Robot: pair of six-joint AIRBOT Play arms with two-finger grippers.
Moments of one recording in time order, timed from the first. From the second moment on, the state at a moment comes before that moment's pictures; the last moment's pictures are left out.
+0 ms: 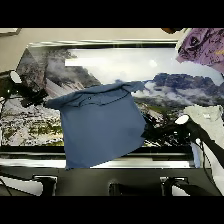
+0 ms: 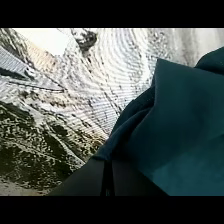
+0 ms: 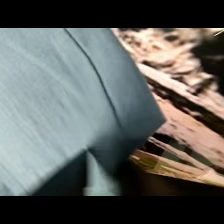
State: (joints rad) left arm 0.15 -1.69 1.58 1.53 -1.35 -1.95; right arm -0.04 -1.31 0.66 -0.84 1.06 1.50
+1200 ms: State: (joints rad) left arm 0.15 -1.69 1.58 1.46 -1.40 -1.88; right arm -0.32 -1.56 1.50 -1.10 1.29 1.68
